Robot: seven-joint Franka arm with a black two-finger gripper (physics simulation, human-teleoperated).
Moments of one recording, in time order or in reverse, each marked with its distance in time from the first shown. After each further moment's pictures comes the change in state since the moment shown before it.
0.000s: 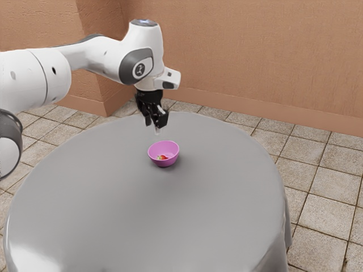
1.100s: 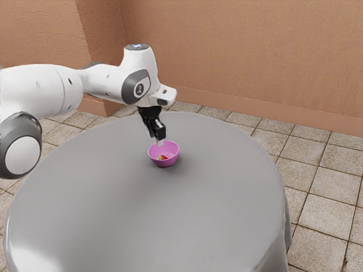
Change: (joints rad) arm 0.099 0.144 -0.025 0.003 -0.103 0.186 0.250
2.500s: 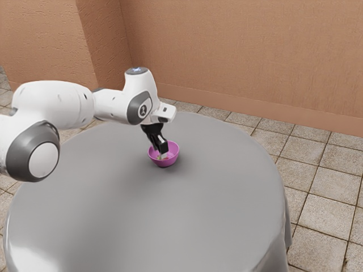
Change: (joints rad) arm 0.033 0.154 0.002 0.022 -0.076 0.168 0.076
